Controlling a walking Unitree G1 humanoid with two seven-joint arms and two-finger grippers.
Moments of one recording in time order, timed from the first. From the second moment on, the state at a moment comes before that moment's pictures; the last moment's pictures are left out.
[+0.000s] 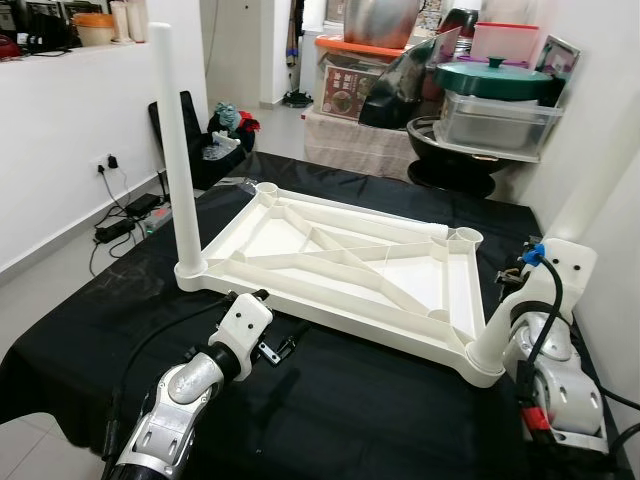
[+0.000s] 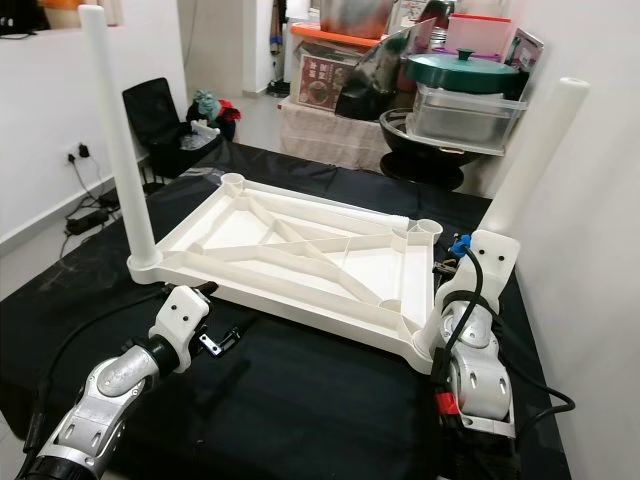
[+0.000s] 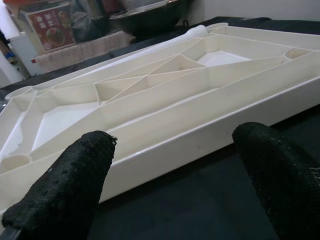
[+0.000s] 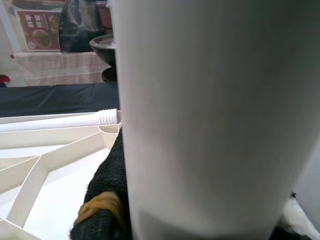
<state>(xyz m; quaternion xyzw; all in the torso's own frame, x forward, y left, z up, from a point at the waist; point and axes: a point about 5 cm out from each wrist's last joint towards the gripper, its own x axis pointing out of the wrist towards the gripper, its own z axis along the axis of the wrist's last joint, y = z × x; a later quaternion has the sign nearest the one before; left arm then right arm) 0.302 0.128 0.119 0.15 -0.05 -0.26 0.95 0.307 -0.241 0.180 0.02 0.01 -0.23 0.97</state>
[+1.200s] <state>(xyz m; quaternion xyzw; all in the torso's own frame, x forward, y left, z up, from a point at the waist) 0.303 0.128 0.119 0.15 -0.05 -0.26 0.95 0.273 -0.146 0.209 0.02 -0.10 0.31 0.94</state>
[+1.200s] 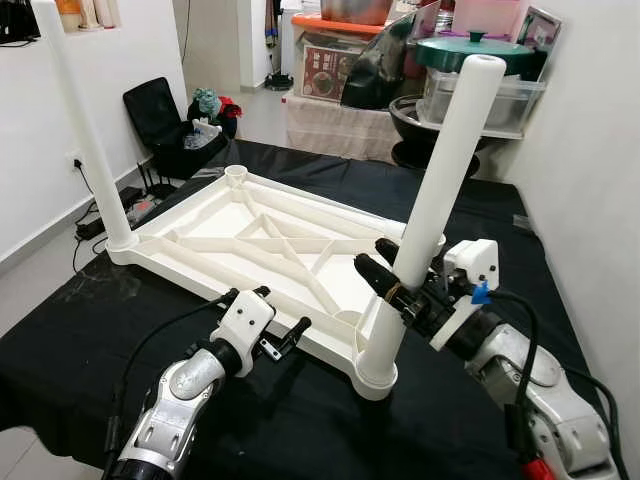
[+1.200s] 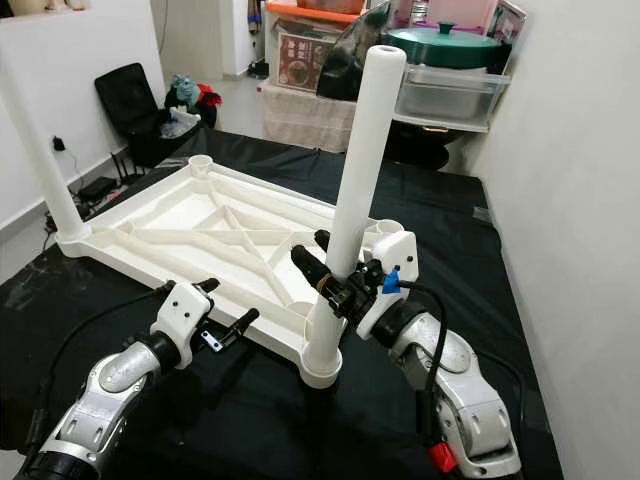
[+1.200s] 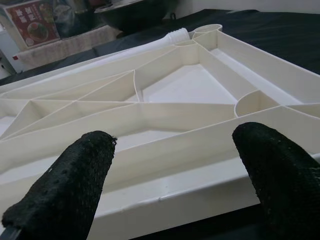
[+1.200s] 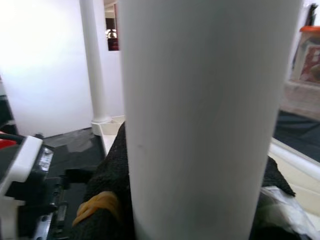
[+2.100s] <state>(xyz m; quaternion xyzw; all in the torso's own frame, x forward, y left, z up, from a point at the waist) 0.300 0.129 0.119 0.15 -0.05 -0.27 0.95 0.306 -0.227 0.144 0.03 0.09 -0.20 0.97</state>
